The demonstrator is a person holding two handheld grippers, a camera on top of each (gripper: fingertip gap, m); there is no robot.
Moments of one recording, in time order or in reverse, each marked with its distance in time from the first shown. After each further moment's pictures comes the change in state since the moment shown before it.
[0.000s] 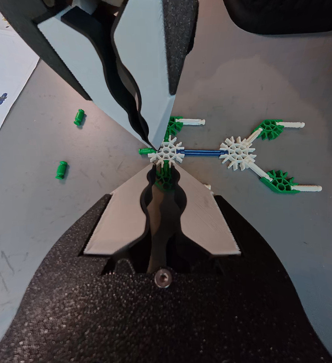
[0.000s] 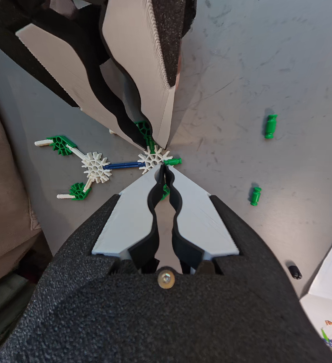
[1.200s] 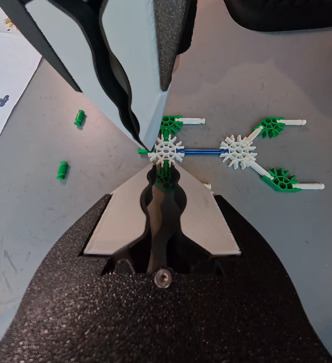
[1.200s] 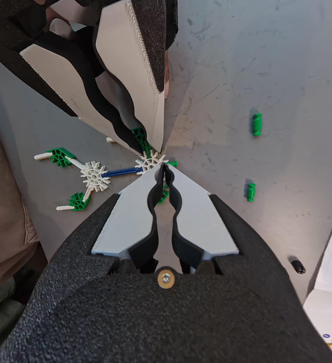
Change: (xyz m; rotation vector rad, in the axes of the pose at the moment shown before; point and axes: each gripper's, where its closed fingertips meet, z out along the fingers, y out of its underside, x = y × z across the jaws) left arm 0.000 0.000 0.000 -0.002 -0.007 0.014; right arm 0.004 -0.006 -0.004 0.072 0.046 0.047
